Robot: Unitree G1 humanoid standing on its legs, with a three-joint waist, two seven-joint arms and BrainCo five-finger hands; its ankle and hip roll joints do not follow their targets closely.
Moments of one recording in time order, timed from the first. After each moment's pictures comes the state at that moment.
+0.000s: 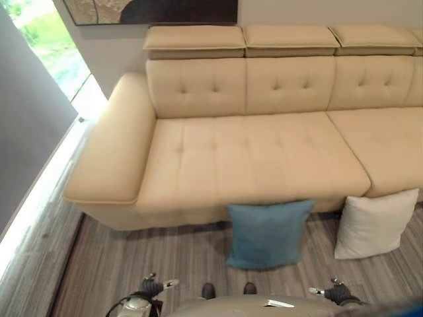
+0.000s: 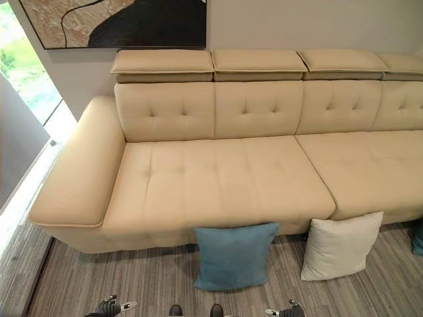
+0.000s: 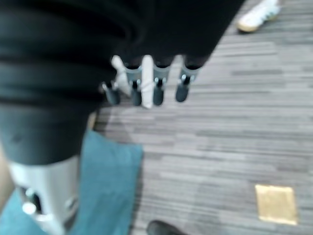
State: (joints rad) left arm -0.03 0.26 -0.21 1.23 -0.16 -0.09 0.11; right arm -0.01 -0.28 0.22 1.28 0.05 -0.06 -0.19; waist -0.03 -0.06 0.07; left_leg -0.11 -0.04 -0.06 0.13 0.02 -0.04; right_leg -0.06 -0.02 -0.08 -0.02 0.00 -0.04
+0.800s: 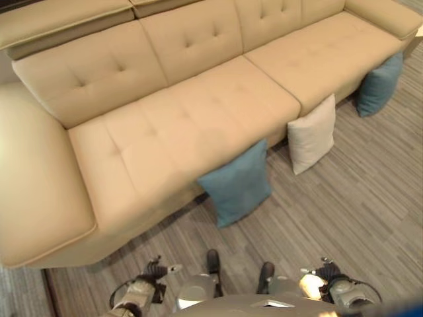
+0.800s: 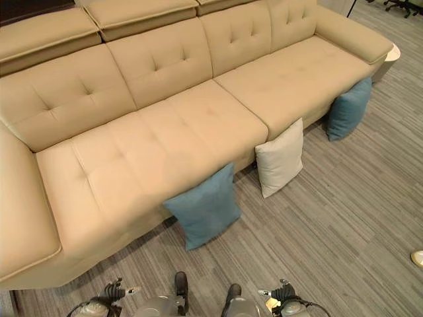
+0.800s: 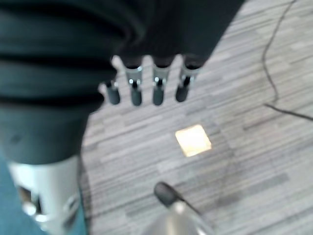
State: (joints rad) left arm -0.02 0.27 -0.19 1.22 -0.13 -0.09 0.11; right arm -0.08 -0.27 0.23 1.27 0.02 -0.03 -0.18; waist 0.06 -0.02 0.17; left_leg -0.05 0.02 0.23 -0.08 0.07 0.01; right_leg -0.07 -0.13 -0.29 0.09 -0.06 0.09
